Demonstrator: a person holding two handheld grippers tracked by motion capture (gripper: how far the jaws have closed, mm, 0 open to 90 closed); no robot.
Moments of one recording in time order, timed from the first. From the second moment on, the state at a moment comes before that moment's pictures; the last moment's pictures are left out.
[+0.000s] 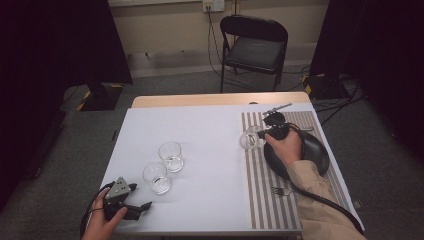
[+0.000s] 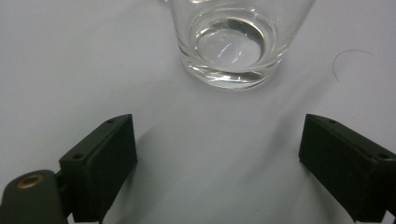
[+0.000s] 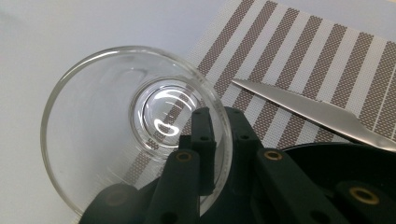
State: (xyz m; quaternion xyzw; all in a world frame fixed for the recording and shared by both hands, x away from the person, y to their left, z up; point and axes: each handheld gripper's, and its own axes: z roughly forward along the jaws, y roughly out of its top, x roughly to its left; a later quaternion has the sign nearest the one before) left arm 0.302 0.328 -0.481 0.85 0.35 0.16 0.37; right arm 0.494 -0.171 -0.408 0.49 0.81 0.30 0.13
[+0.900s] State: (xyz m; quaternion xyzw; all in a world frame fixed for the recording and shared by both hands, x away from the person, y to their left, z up) left arm 0.303 0.328 -0.481 0.85 0.35 0.16 0.37; right arm 0.497 -0.177 -0.404 0.51 0.80 0.28 0.14
